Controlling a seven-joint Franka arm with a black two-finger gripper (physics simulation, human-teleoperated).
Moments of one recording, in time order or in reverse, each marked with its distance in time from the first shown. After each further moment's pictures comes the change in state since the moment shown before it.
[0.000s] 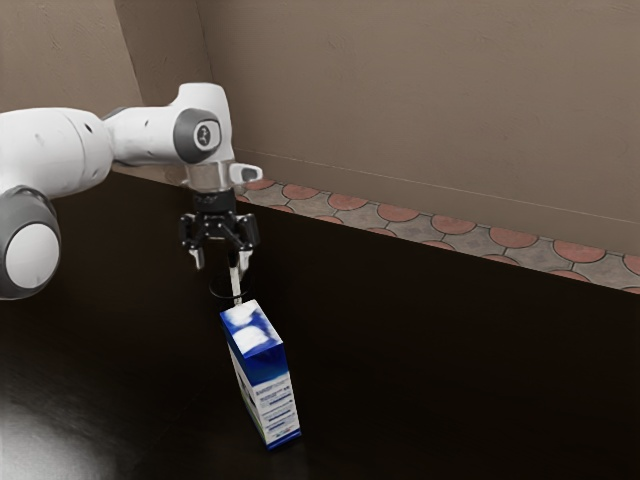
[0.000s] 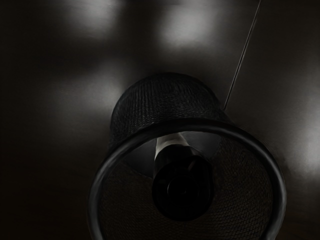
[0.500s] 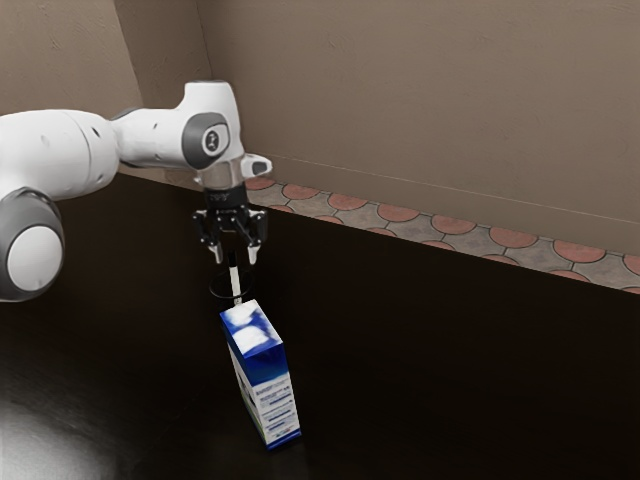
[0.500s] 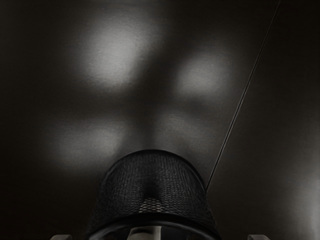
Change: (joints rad) arm -0.021 0.001 -0.005 -0.011 0.028 0.157 -0.113
